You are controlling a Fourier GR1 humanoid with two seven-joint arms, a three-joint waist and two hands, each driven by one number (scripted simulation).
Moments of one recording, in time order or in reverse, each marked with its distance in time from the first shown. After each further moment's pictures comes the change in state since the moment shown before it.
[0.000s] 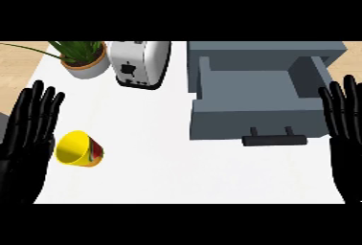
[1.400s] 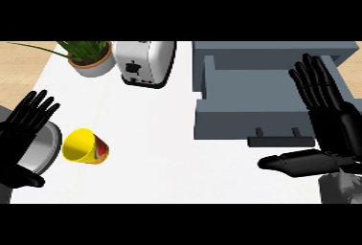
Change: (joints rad) left arm -0.152 0.278 0.310 0.812 0.452 -0.660 -0.155; right arm -0.189 -0.073 -0.043 0.222 -0.068 0.139 0.063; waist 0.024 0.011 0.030
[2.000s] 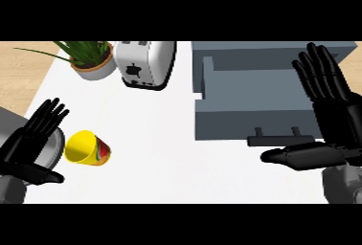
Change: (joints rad) left arm -0.053 -0.025 -0.002 0.242 -0.264 0.007 -0.272; right arm -0.059 -0.011 -0.022 0.001 -0.017 0.004 0.038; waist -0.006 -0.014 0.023
